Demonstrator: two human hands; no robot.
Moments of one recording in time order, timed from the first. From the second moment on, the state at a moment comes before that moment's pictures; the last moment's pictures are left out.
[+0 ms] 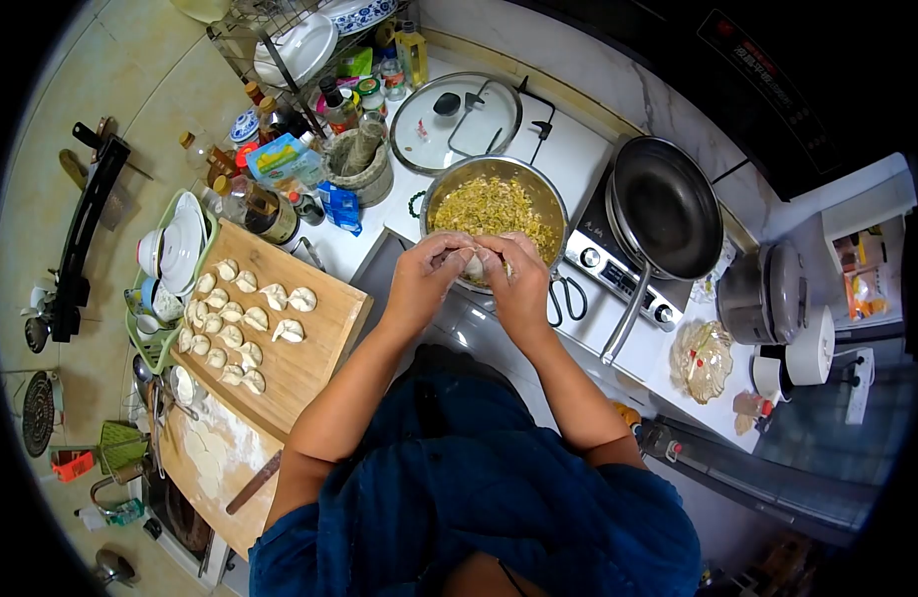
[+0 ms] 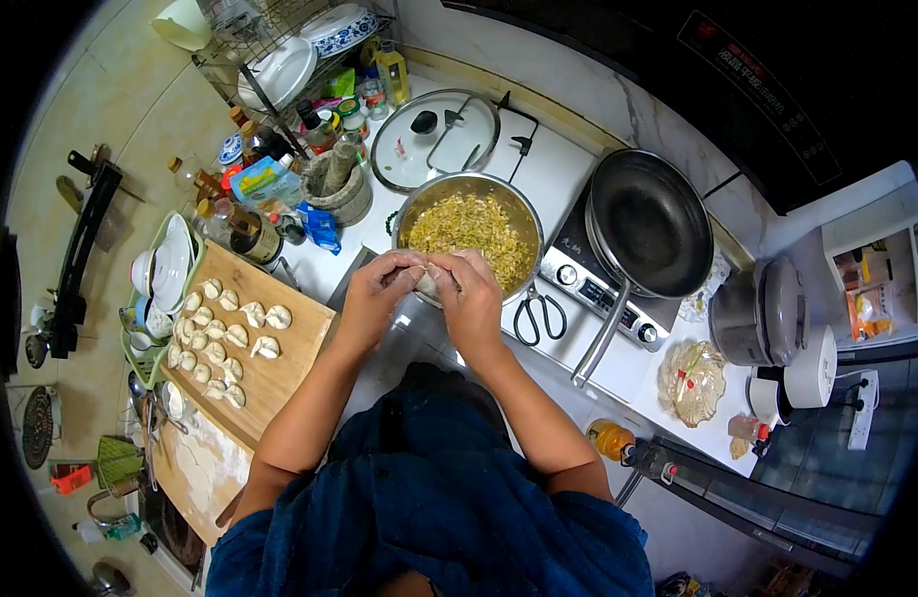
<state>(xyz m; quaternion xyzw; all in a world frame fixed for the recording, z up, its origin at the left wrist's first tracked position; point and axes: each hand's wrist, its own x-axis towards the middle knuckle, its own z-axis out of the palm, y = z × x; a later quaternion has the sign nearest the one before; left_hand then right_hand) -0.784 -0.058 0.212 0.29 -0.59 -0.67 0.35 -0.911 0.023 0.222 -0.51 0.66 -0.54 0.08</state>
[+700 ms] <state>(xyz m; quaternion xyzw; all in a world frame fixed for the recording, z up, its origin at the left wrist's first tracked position) -0.775 -0.065 0.231 0.30 -0.69 -0.59 0.29 -0.908 0.019 0.222 -0.57 0.64 -0.52 0.01</state>
